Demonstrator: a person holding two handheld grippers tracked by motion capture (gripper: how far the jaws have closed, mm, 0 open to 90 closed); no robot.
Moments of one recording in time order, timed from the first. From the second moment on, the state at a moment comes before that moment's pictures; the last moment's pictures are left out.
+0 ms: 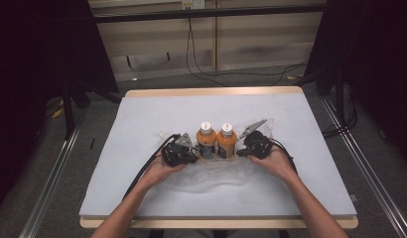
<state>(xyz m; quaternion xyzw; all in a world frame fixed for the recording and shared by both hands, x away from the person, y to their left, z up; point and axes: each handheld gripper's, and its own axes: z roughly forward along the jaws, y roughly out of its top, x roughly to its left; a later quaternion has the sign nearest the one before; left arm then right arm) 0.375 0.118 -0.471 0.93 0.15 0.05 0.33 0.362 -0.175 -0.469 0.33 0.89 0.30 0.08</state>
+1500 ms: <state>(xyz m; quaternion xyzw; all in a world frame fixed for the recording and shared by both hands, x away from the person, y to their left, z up) 0.376 0.115 -0.460 0.96 0.12 0.06 0.24 0.348 -0.178 -0.453 0.30 0.92 0.22 0.10</state>
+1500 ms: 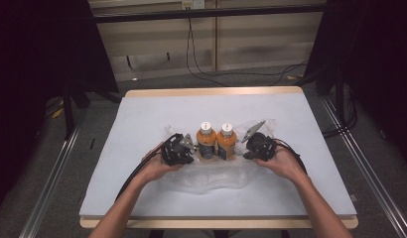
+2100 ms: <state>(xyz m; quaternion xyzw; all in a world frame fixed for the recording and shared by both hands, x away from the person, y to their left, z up) 0.379 0.148 -0.455 0.97 0.12 0.07 0.20 0.336 -0.205 -0.451 0.29 0.95 0.10 0.09</state>
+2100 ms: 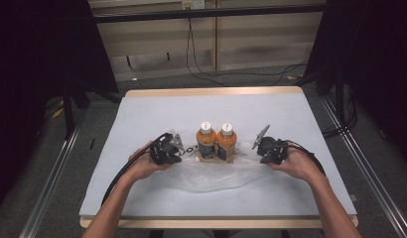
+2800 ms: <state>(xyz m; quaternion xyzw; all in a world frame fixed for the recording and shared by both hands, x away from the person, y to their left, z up) 0.379 0.156 -0.443 0.96 0.11 0.06 0.24 0.341 -0.228 -0.442 0.32 0.92 0.19 0.10</state>
